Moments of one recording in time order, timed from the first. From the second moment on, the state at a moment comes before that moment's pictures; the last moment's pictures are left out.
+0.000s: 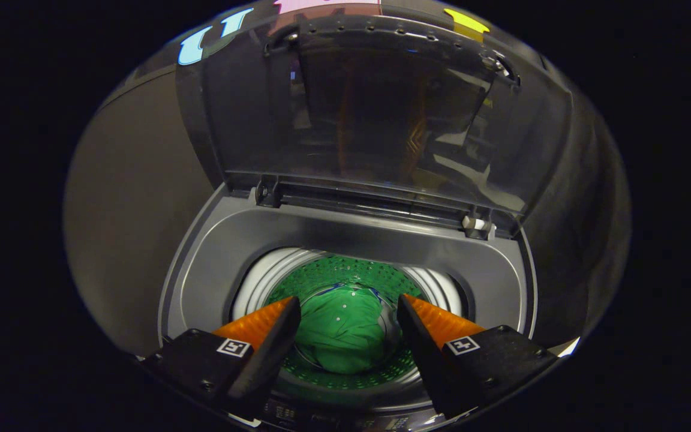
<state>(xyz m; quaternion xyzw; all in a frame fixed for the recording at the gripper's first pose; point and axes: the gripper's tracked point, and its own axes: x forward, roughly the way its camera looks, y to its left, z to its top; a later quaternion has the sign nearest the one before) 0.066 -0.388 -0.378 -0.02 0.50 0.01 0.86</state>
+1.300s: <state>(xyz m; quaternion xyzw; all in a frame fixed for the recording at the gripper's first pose) 0.292 -0.412 -0.184 0.03 0.31 -0.01 0.95</state>
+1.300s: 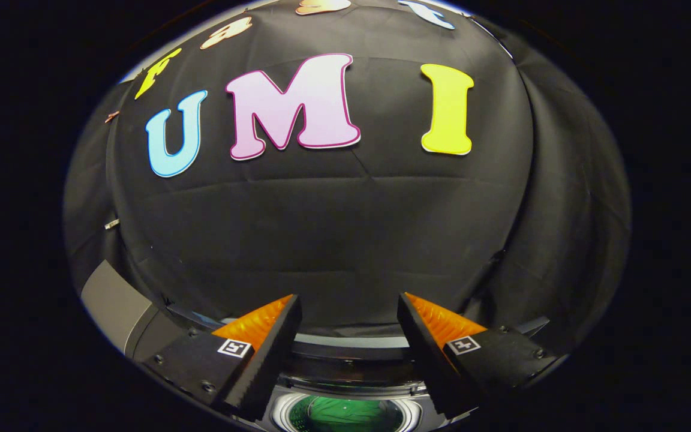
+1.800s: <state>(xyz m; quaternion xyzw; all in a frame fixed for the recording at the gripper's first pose) 0.246 -0.408 -0.172 0.02 0.30 0.00 0.95</state>
